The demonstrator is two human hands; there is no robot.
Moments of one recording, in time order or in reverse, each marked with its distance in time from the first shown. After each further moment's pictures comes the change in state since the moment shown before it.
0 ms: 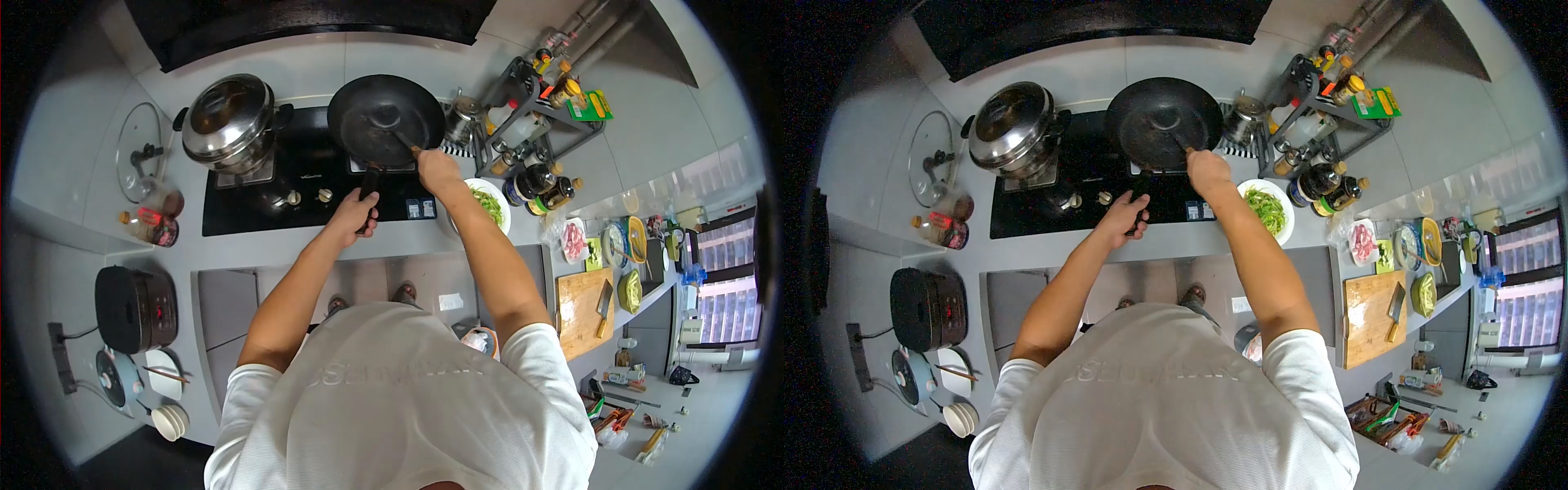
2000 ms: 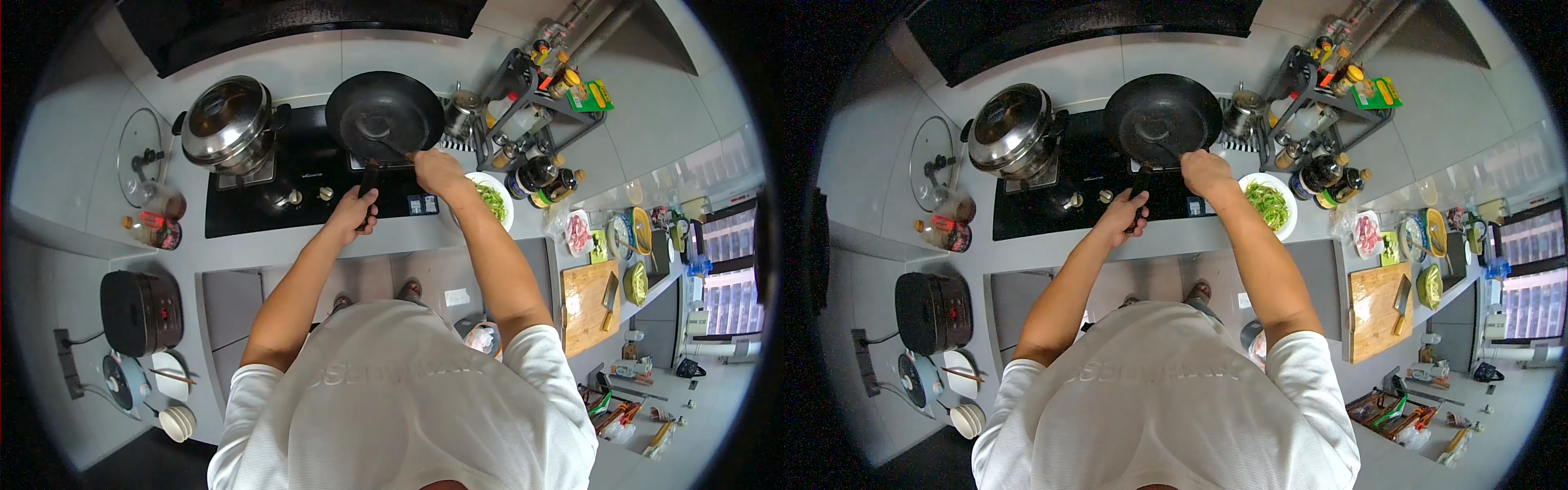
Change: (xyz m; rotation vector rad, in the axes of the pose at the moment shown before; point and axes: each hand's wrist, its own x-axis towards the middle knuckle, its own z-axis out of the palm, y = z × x) left_hand 0.003 -0.001 -0.002 0.049 -0.012 0.007; right_hand -0.021 -0.012 -0.025 0.009 -0.109 -0.063
